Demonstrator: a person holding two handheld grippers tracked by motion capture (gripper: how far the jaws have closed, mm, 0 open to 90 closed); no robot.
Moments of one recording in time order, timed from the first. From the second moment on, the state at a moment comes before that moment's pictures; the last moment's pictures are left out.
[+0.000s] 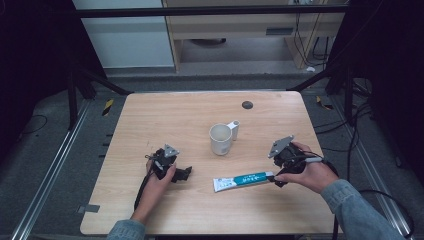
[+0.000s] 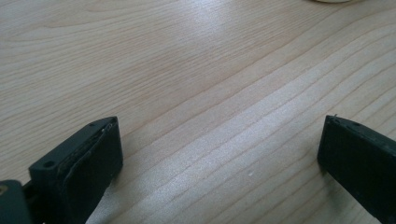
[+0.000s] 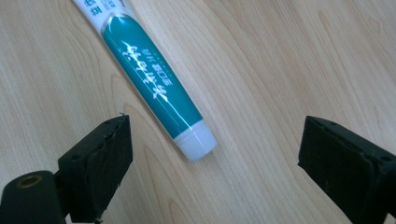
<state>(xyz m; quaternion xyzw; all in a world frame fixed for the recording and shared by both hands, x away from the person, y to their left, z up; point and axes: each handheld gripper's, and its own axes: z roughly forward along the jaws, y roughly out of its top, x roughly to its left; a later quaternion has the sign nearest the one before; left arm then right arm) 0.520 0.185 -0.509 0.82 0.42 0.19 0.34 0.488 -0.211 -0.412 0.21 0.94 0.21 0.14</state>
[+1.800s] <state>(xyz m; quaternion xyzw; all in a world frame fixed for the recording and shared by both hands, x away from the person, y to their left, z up) 0.520 0.185 -0.509 0.82 0.42 0.19 0.34 0.494 -0.085 -0.452 0.03 0.98 0.17 0.05</state>
